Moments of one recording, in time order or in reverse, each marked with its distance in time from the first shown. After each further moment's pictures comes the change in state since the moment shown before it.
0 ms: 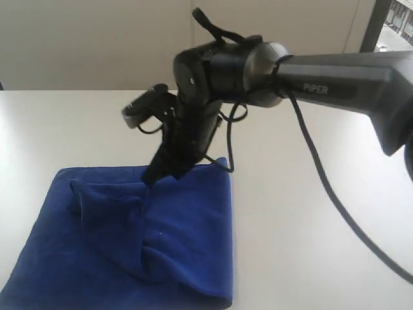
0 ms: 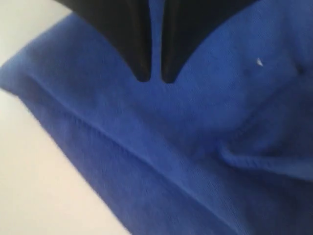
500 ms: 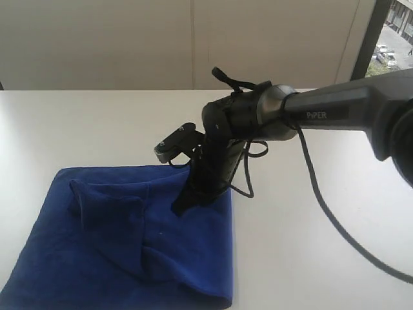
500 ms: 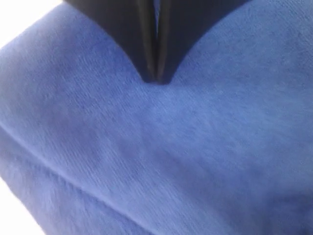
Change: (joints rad) left arm 0.000 0.000 0.000 0.000 0.019 0.001; right arm -0.068 0.043 0.202 -0.007 -0.193 -0.008
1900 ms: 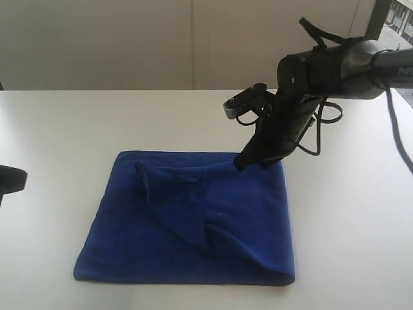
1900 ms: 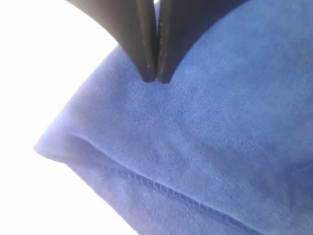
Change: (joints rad) left arm 0.000 0.198 -0.256 -0.140 0.256 0.293; right arm -0.244 -0.141 0.046 -0.059 0.069 -0.012
